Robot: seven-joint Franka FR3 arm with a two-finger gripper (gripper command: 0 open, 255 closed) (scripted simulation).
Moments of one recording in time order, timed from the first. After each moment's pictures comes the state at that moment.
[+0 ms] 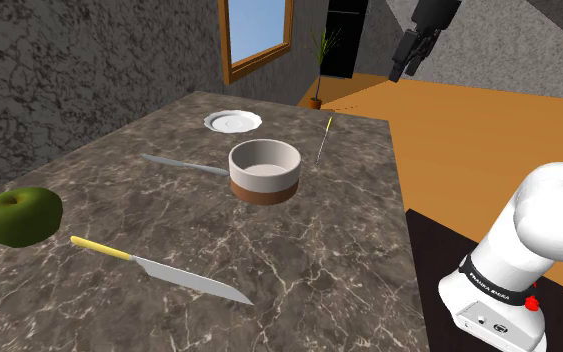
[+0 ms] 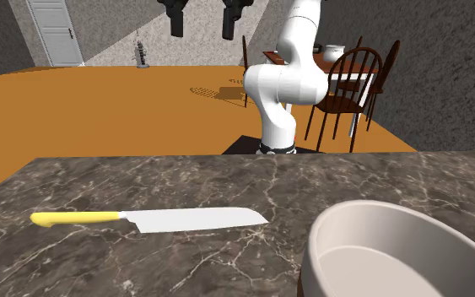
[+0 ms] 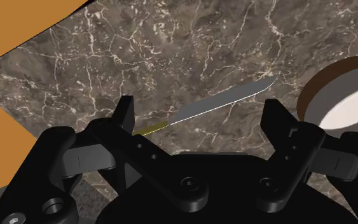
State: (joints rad) arm 0.00 -0.74 -0.07 -2.26 -0.05 1.70 -0.05
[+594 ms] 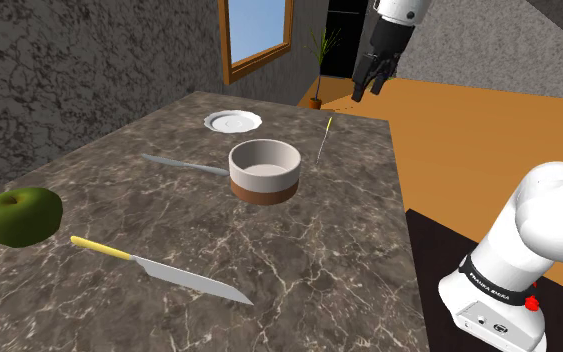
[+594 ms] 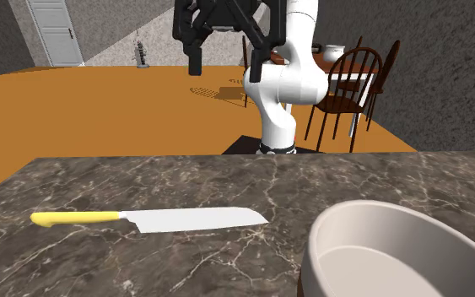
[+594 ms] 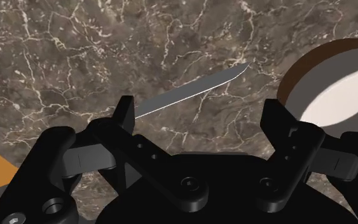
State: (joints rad) arm 0.04 -0.61 0.02 -2.29 0.00 1.85 0.06
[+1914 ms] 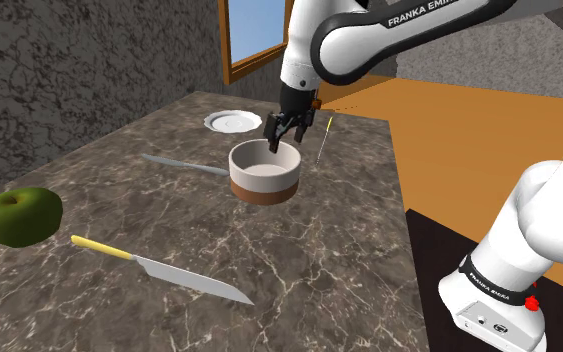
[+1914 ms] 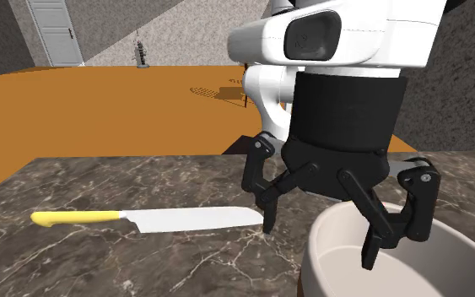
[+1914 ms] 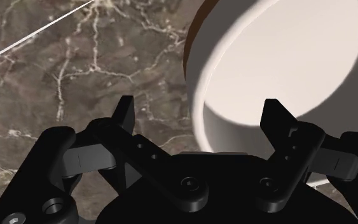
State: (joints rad) arm 0.11 -0.13 0.23 -2.16 0.01 2.18 0.34
